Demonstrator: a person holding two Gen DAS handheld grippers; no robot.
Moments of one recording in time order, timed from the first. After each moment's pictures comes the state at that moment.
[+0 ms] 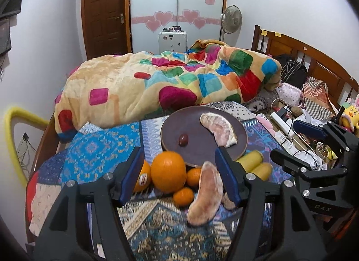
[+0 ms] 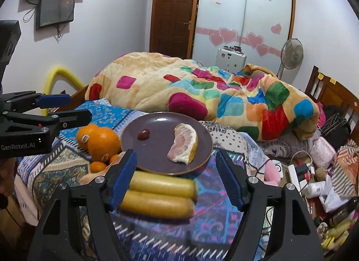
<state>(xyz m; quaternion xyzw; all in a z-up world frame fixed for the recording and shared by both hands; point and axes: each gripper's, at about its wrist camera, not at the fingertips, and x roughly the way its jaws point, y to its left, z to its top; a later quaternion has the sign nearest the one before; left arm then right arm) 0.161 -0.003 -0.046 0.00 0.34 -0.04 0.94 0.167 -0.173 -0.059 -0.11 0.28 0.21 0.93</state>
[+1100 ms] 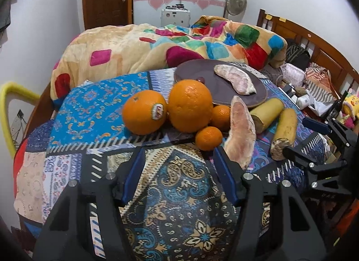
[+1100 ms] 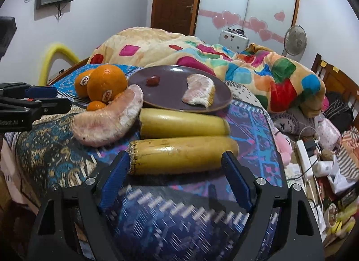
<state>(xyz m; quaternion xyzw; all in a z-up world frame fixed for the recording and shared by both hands) 0.139 0.029 -0.132 -0.02 0.40 -0.05 0.92 0.139 -0.173 -0.138 -0.13 0.32 0.21 0.91</state>
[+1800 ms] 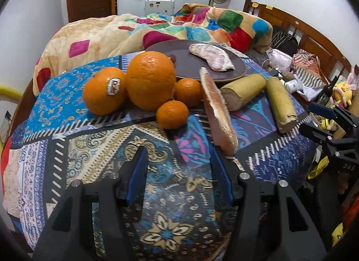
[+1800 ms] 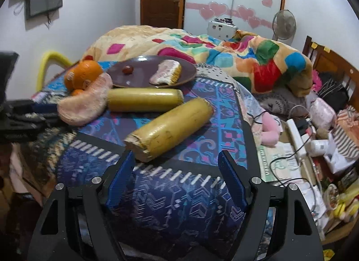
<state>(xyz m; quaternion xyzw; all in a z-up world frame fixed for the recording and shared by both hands) 0.136 -0.004 -0.154 -0.02 0.42 -0.09 0.90 0.132 -0.228 -0.133 -0.09 0.34 0.20 0.91</state>
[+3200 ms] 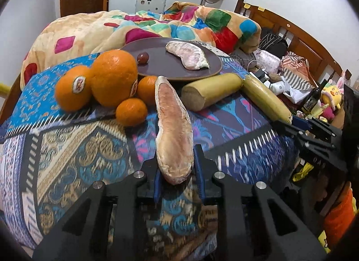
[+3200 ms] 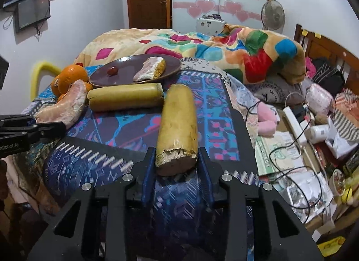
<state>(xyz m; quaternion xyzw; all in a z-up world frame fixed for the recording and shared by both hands) 0.129 -0.030 -0.151 -0.05 0.43 -0.12 0.89 0.139 -0.249 -0.151 -0.06 0.36 0.17 0.92</state>
